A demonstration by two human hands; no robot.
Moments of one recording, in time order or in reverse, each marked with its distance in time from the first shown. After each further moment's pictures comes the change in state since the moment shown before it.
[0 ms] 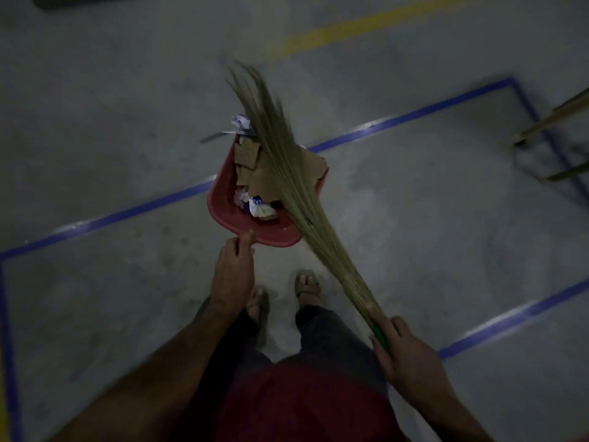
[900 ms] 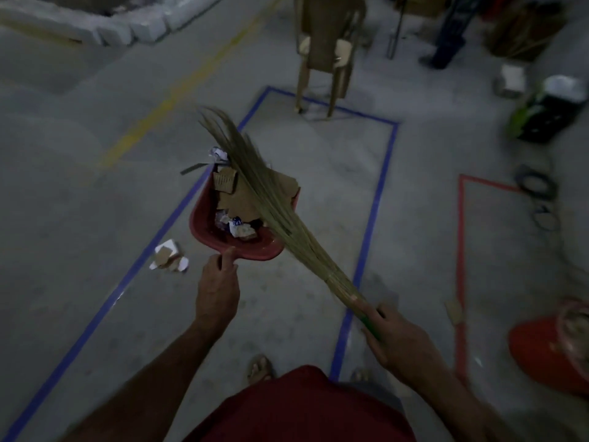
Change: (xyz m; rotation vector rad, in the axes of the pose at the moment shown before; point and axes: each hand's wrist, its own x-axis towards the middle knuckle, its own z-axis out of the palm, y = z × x) left_hand -0.263 -0.008 -0.100 0.224 -0.158 0.876; right_hand -0.415 -0.155 0.204 0.099 0.534 0.405
